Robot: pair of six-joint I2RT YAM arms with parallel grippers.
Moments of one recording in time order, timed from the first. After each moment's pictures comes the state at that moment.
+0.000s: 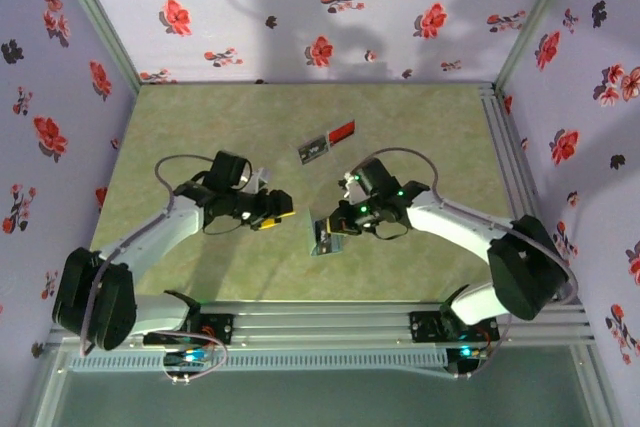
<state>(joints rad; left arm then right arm) -0.48 1.27 0.80 -0.50 0.66 -0.74 0.71 1.45 0.87 -0.41 -0.59 0.68</state>
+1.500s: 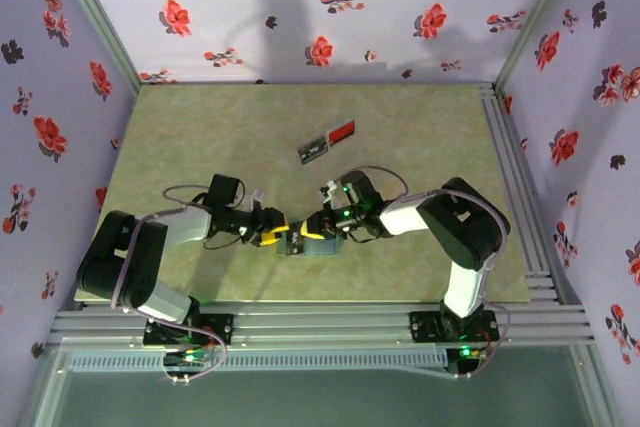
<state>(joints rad) -0.36 1.51 0.55 -0.09 0.85 -0.80 0.71 1.83 0.73 0.41 -0.86 0.97</state>
